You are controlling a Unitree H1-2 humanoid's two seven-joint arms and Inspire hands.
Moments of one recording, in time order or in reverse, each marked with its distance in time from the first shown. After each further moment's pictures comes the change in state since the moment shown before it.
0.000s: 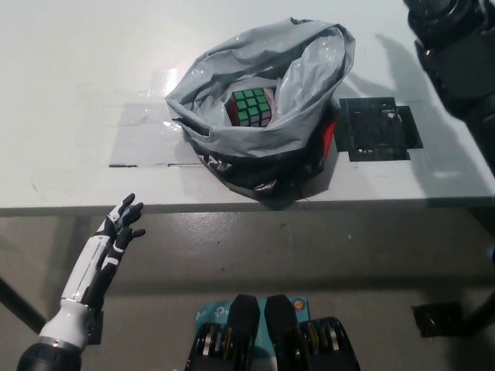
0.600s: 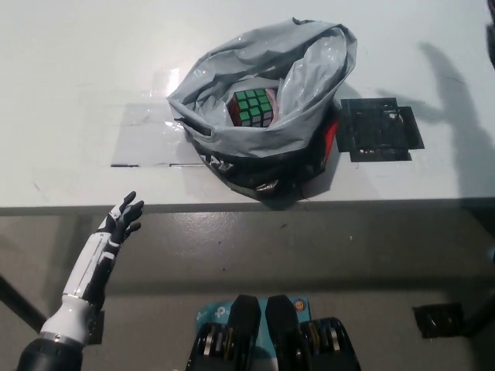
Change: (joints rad) left_arm -0.017 -0.001 0.000 0.014 0.001 0.015 0.000; right_arm 0.194 -0.112 -0.163 -0.659 -0.019 0.114 0.049
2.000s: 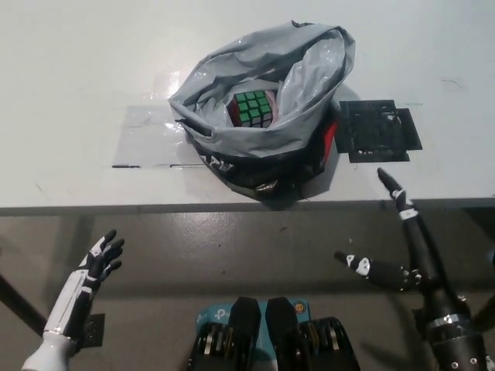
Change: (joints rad) left_arm 0.113 0.037 0.023 0.025 -0.031 -0.030 -0.001; right_arm 1.009 0.229 0.004 -0.302 -0.138 -0.414 -0.078
